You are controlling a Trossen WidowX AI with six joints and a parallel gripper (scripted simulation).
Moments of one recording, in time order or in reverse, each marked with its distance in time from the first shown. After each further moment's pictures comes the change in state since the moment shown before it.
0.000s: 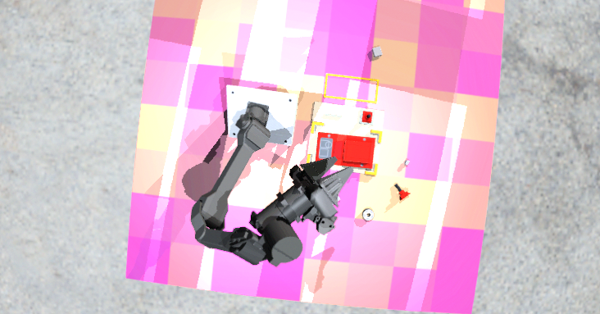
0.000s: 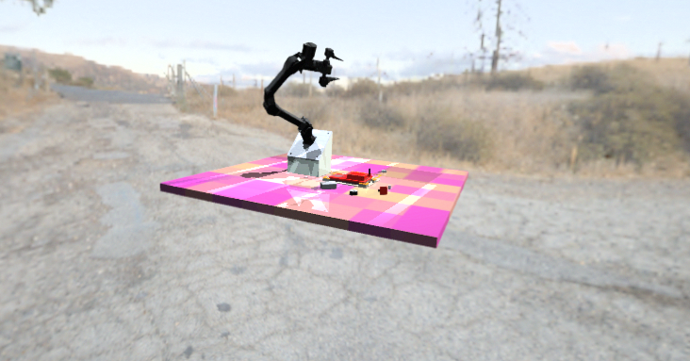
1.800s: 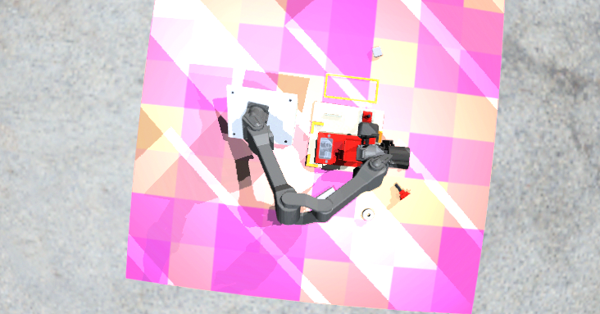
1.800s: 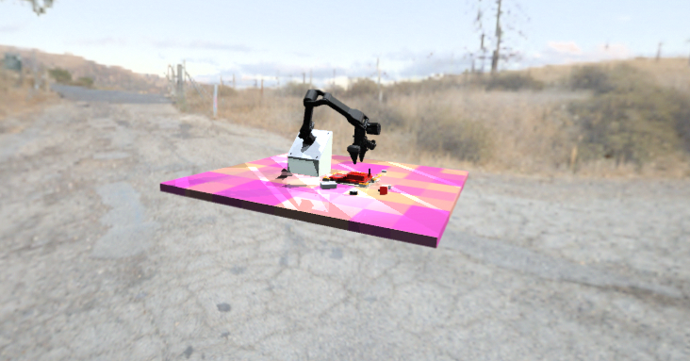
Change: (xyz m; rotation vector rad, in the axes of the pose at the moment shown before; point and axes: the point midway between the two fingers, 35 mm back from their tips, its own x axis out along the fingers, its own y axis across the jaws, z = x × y) arm 0.159 -0.387 0.184 -0.863 0.363 -1.489
